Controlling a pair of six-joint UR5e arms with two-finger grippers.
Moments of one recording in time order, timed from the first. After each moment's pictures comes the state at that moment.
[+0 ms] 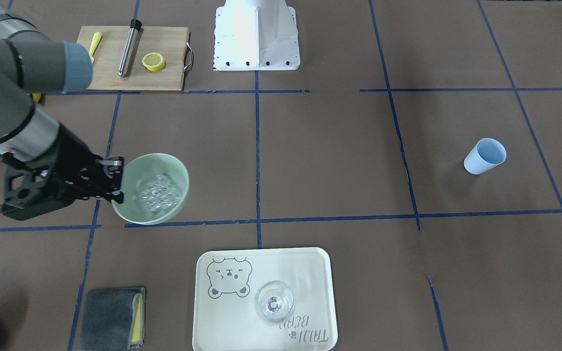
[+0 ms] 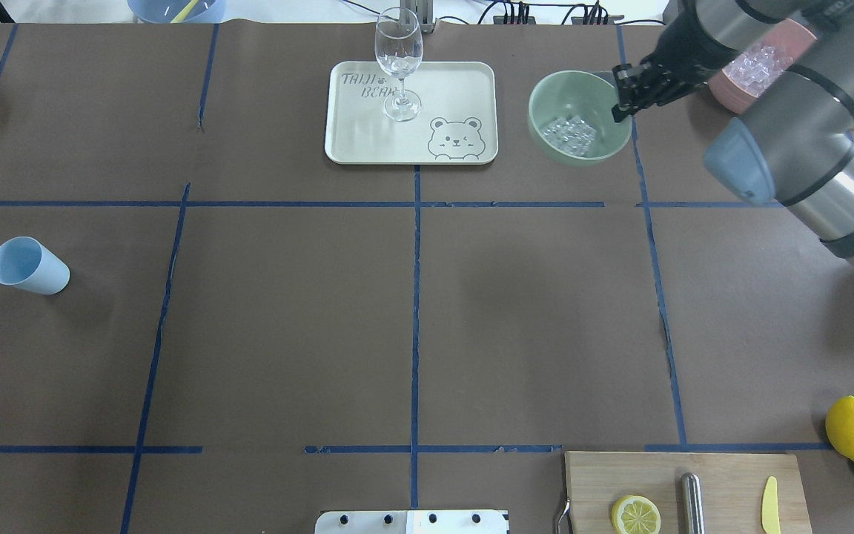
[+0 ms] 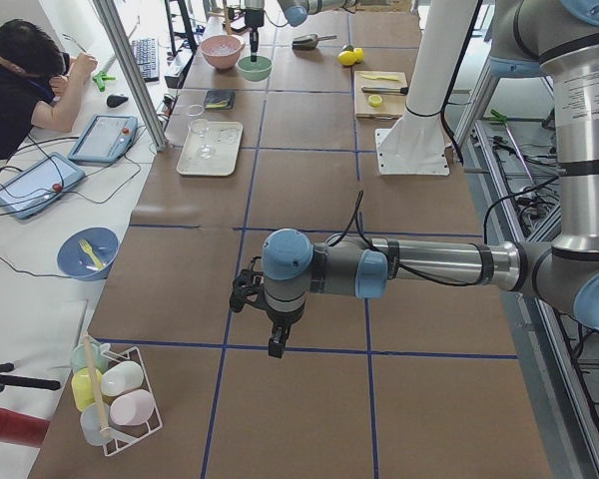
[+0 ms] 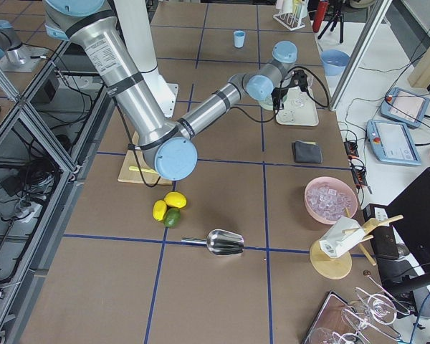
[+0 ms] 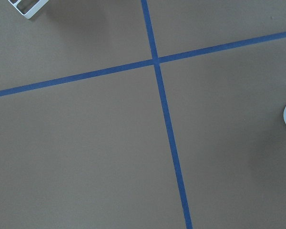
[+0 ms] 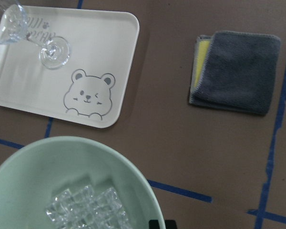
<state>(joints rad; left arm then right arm) -1.59 -1.39 -1.79 -1.61 -2.34 0.16 1.08 -1.10 1.66 -1.40 2.35 0.63</state>
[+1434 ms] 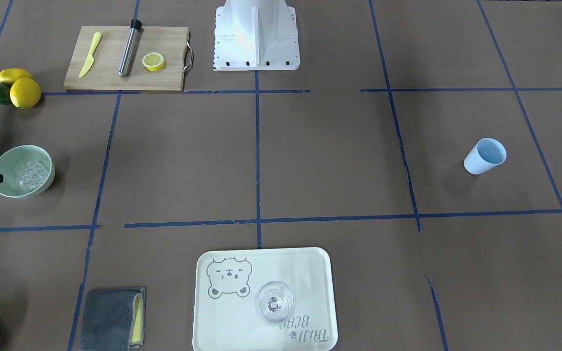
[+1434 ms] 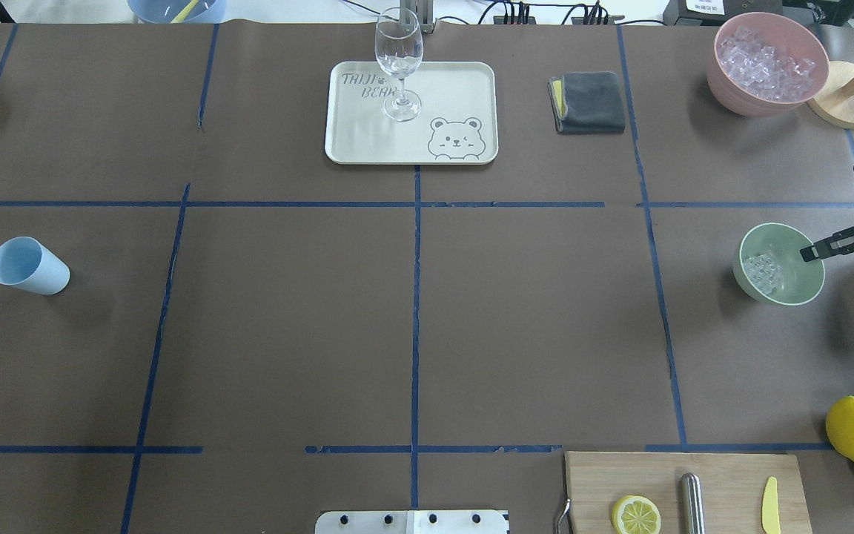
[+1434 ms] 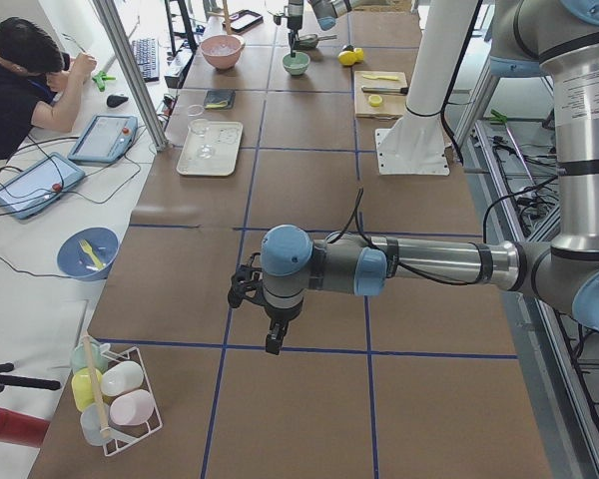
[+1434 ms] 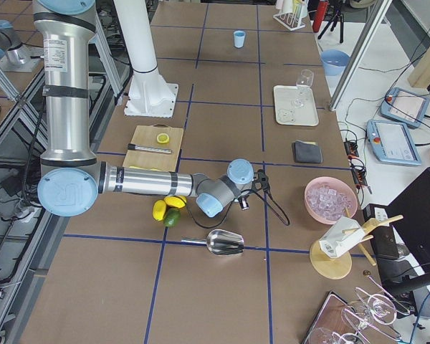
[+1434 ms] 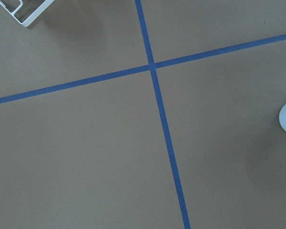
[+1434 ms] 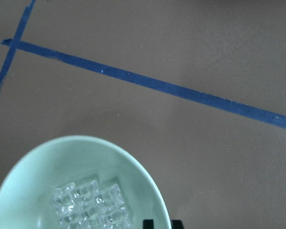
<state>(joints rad) -1.59 -1.39 -1.80 -1.62 -2.34 0.17 1.13 -1.59 1.45 -0.74 2.37 0.47</state>
